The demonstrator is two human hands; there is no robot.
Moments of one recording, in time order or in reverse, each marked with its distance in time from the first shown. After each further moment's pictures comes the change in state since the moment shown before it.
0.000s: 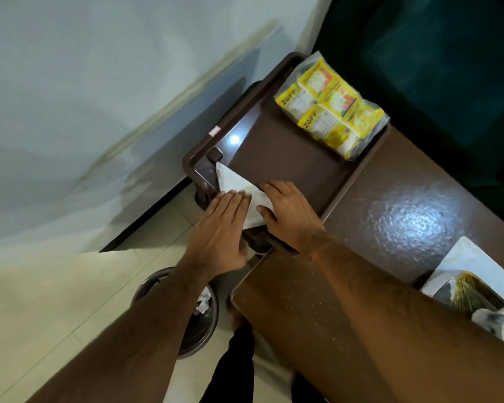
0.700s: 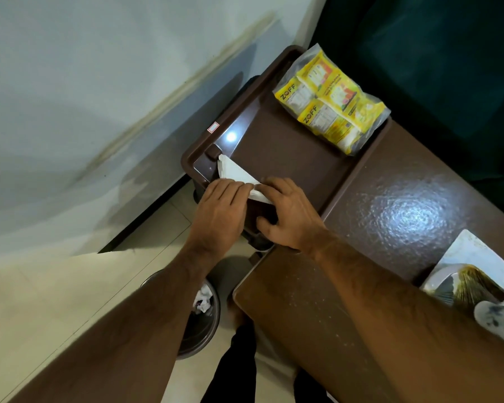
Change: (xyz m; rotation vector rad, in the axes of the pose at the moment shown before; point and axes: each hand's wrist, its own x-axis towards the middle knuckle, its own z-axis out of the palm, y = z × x) left_hand 0.018 -0.003 -0.015 -0.006 0.467 0.052; right_hand -0.005 0.000 -0.003 0.116 0.016 -0.062
